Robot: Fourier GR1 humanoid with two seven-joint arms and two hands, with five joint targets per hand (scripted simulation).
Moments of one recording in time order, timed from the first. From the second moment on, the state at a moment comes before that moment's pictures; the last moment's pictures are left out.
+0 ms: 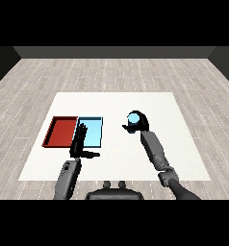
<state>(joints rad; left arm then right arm) -0.06 0.00 -0.09 -1.47 0.10 -0.04 -0.41 -0.72 -0.05 -0.09 -0.70 -0.11 0.03 -0.48</state>
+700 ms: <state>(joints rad) -0.18 0.00 -0.19 -1.36 0.13 0.05 -0.35 -0.48 0.00 0.19 -1.16 -0.16 -0.15 -0.32</state>
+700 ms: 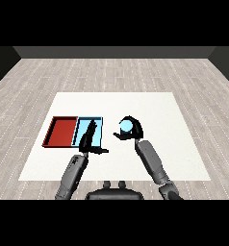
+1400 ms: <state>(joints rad) -0.29 0.00 -0.35 -1.19 0.20 0.18 -0.38 -0.49 0.00 0.27 -1.21 -0.17 -0.19 -0.31</state>
